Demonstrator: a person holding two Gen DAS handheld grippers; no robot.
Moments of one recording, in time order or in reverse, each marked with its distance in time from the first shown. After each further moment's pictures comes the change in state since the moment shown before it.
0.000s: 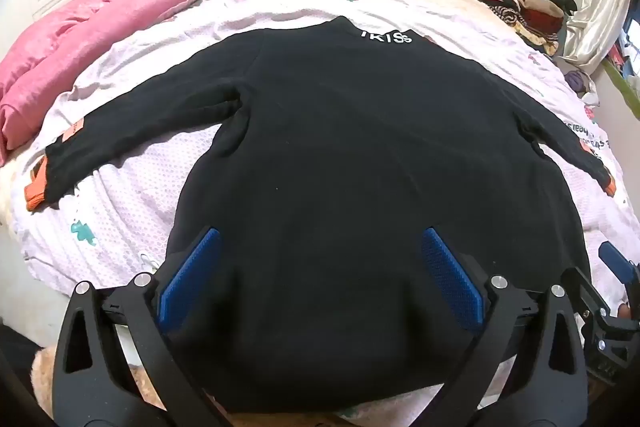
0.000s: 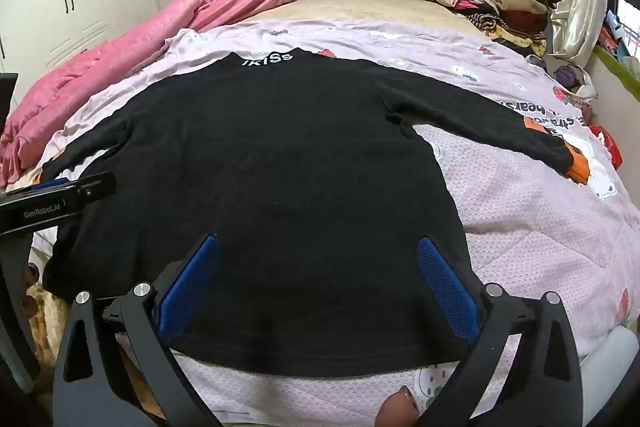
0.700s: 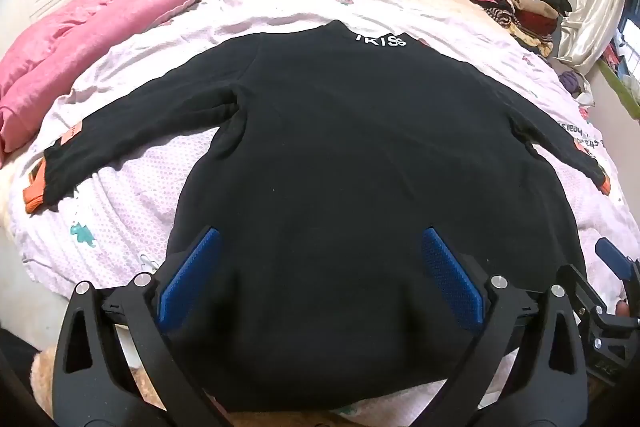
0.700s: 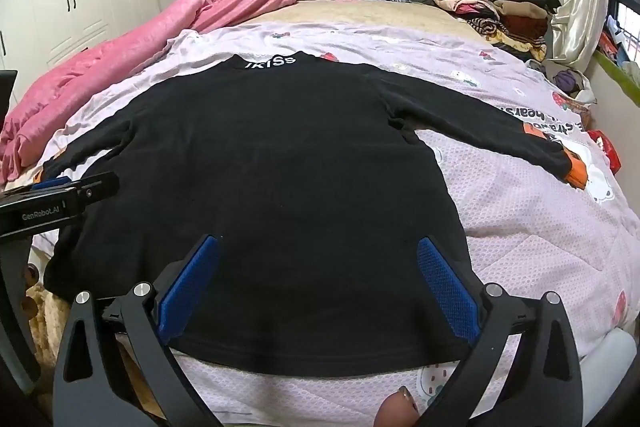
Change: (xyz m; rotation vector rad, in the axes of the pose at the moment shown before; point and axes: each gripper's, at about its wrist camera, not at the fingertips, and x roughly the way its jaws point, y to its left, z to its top) left arm -0.010 0.000 -0.002 0.007 -0.023 -0.016; right arm -0.003 0.004 0.000 -0.025 0.010 -0.019
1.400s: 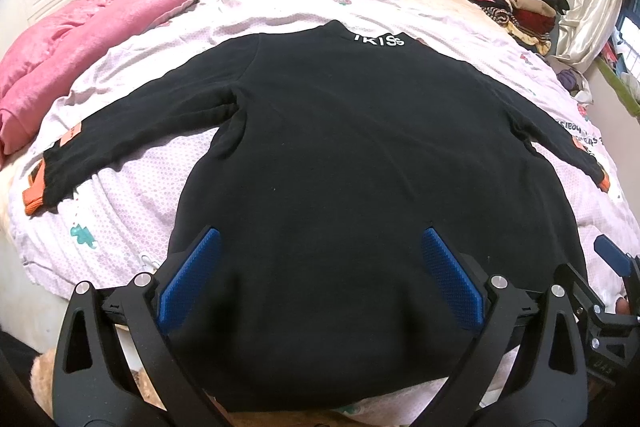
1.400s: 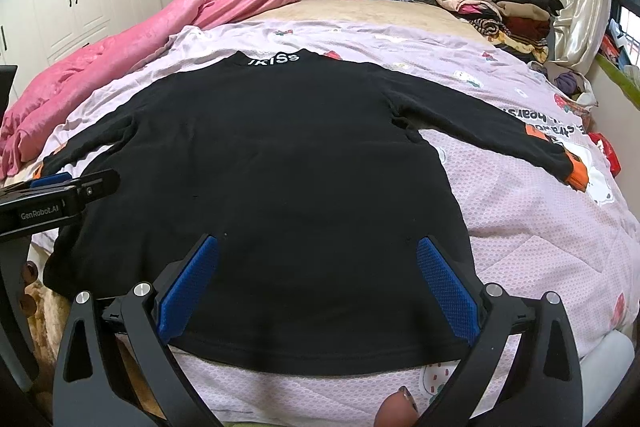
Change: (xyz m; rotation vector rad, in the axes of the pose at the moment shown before) left arm 0.001 0.001 -0.002 0.007 -0.003 -0.006; right arm 0.001 0.004 0.000 -0.012 0.008 -0.002
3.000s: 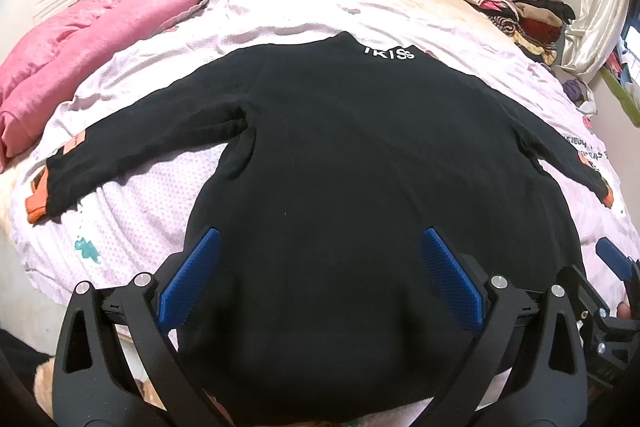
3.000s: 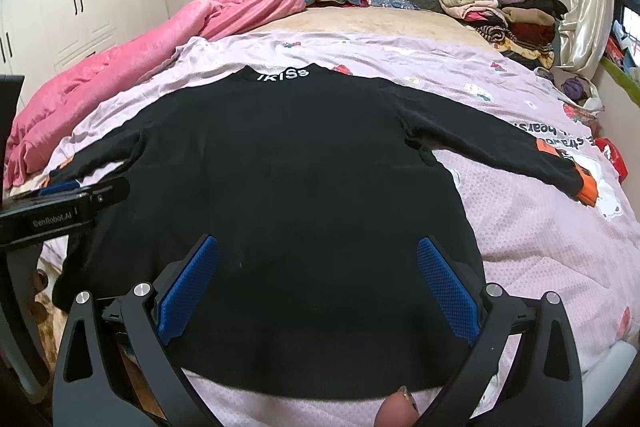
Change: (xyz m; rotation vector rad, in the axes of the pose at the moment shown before) left arm 0.005 0.009 0.017 -0.019 -0.023 0.014; right arm 0.005 0.003 0.019 0.010 -0.034 0.032
